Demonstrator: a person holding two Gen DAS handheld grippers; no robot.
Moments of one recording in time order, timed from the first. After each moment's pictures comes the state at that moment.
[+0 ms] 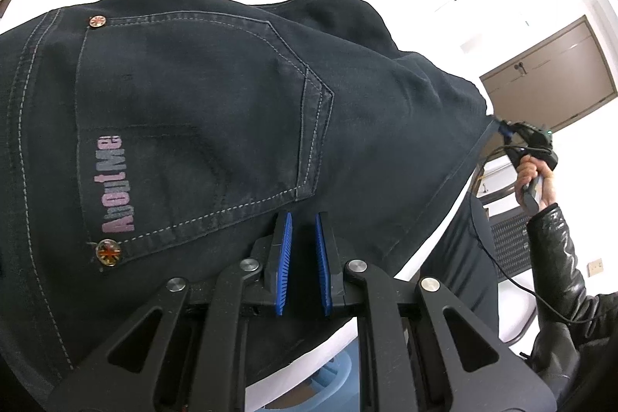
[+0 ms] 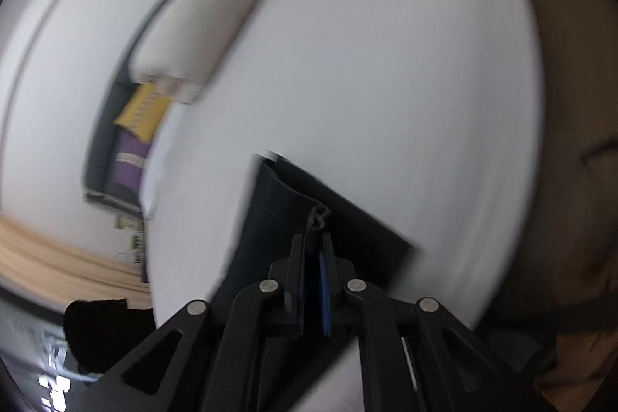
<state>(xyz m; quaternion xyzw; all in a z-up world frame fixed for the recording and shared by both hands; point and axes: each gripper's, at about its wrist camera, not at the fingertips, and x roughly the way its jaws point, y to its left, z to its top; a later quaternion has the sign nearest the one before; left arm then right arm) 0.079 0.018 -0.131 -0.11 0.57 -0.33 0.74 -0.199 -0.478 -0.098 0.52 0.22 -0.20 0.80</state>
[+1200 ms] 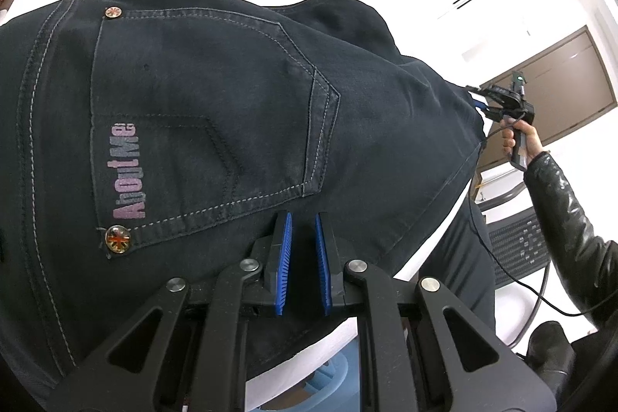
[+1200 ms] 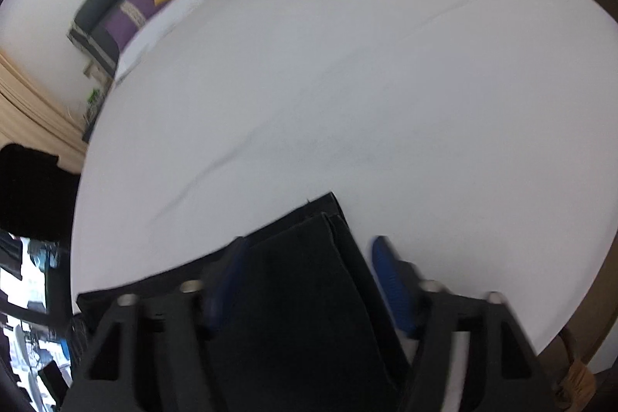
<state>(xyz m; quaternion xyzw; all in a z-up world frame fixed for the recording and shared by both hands) 0.073 0.022 -0.135 -0.13 0.57 -0.33 0.74 -0.016 -0.522 -0.100 0.30 0.49 -0.13 0.81</state>
